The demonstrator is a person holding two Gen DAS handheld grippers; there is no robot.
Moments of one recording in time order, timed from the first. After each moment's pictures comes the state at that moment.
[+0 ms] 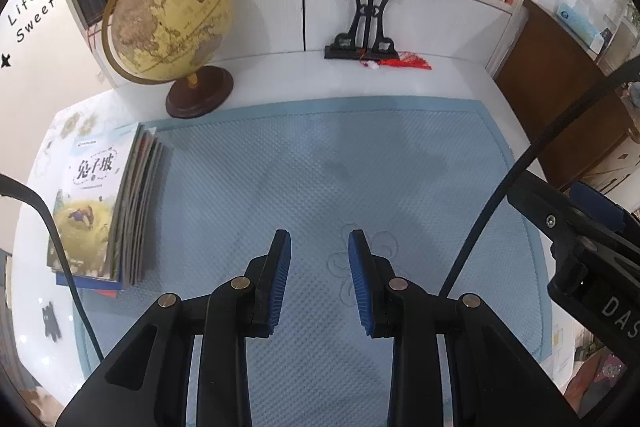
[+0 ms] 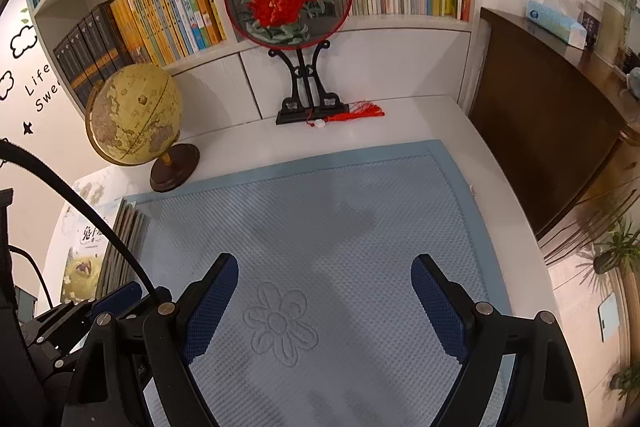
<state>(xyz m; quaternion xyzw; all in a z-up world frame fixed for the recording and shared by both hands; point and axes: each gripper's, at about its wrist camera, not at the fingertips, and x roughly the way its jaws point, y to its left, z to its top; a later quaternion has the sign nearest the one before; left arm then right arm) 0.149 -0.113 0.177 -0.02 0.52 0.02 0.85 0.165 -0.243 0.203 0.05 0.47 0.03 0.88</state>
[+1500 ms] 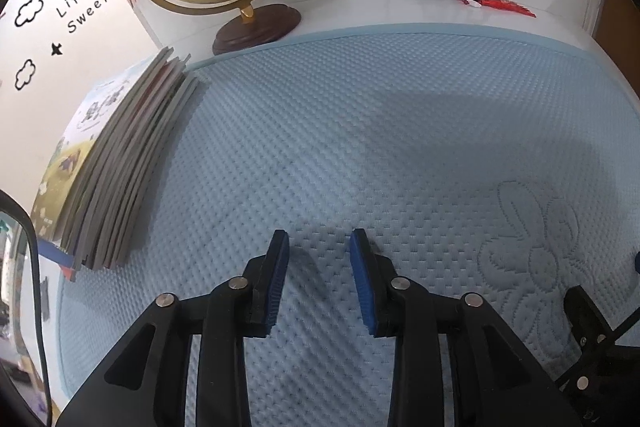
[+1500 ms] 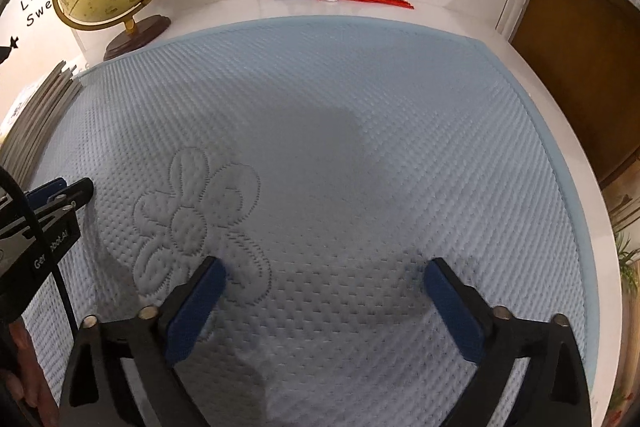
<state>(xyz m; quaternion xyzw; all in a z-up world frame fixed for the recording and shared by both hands) 0.158 -0.082 0.028 0.04 0.50 0.16 0.85 0.154 -0.241 0.010 -0.04 0.52 0.05 0.85</state>
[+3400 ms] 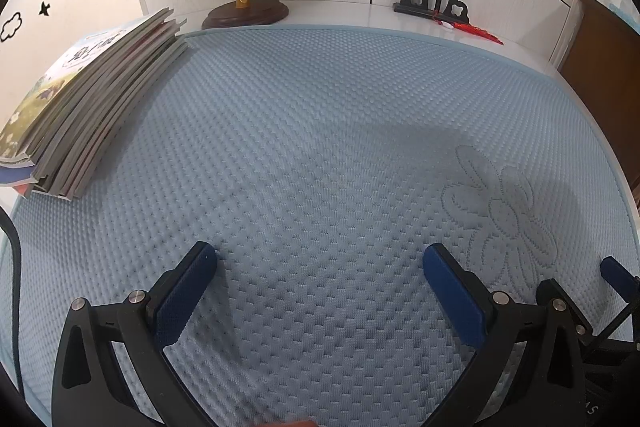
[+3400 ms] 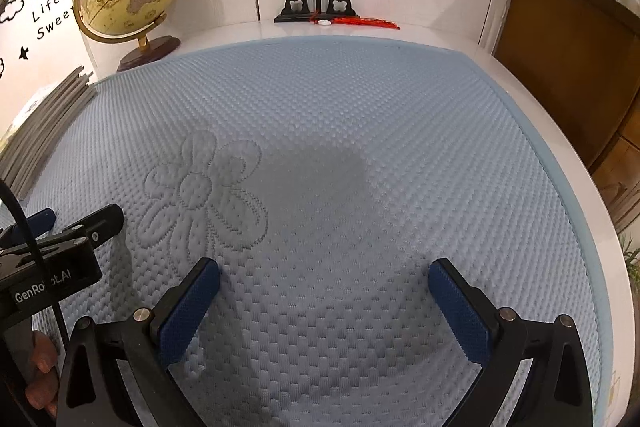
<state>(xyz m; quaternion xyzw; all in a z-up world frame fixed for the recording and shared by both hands) 0.107 -0.073 0.017 -0.06 0.46 0.09 0.88 0.110 -0.246 0.013 -0.03 0.46 0.04 0.88</state>
